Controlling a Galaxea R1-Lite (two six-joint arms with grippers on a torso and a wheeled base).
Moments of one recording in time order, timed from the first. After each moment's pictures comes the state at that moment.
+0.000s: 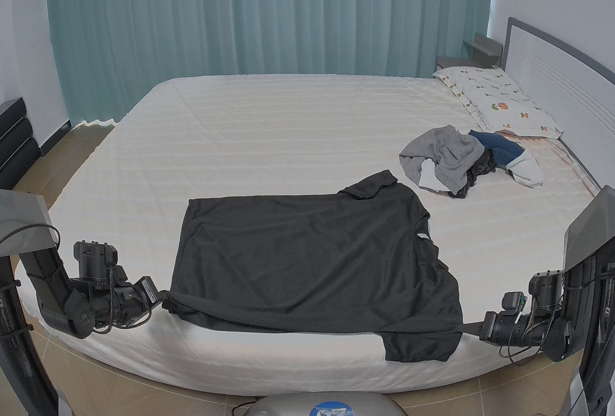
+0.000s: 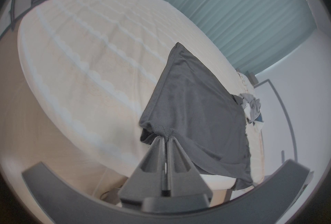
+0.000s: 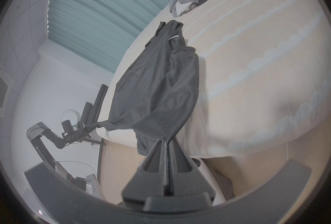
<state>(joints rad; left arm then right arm) 0.05 2.09 -0.34 -0.97 -0.23 -0.57 -0.02 2.35 -0.04 -1.55 0.62 0.41</state>
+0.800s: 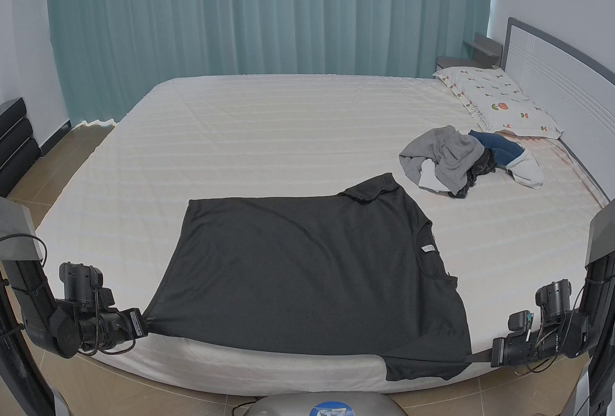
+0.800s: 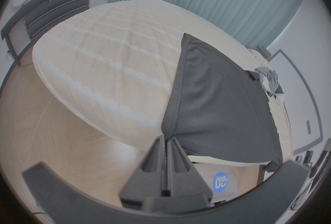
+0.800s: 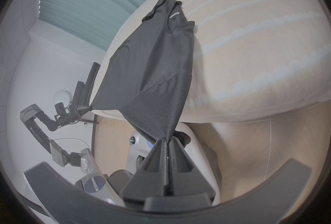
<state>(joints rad) 0.12 2.04 -0.16 -0.98 -0.15 -0.30 -0.06 2.16 -0.02 -1.08 0.62 0.16</state>
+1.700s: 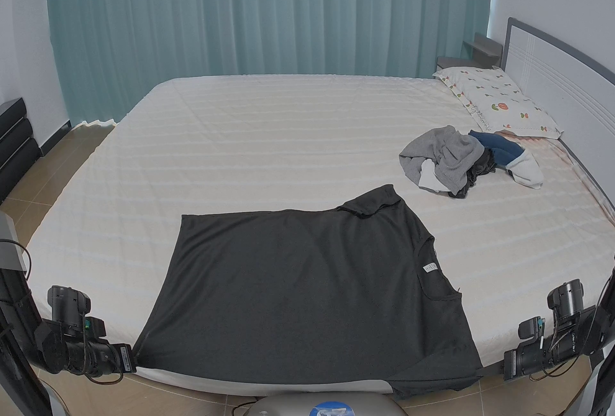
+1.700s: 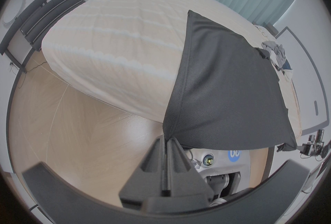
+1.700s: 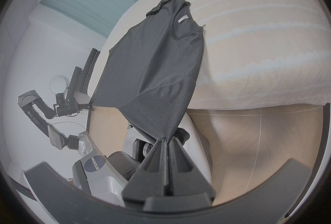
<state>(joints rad) 0.18 1.96 -0.02 -0.85 -0.15 -0.15 -0.07 1.91 -0.02 -0.74 0.59 0.01</state>
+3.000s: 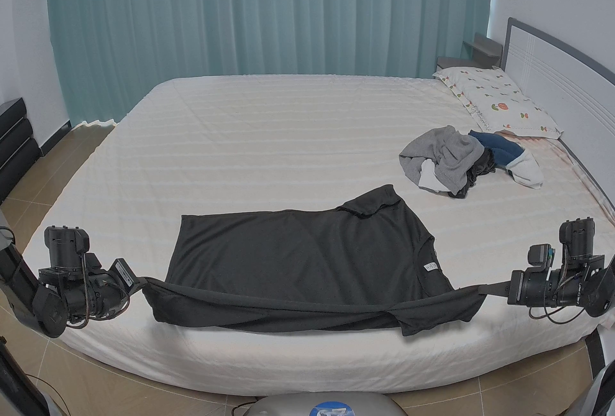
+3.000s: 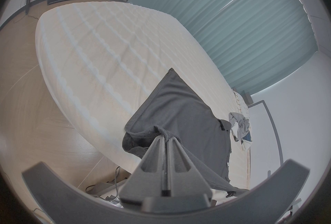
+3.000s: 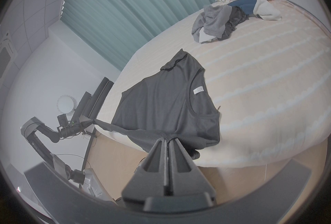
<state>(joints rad) 0.08 1.86 -0.33 -0.85 -0.24 -0.77 -0.05 1.80 -0.34 -0.74 0.59 0.25</state>
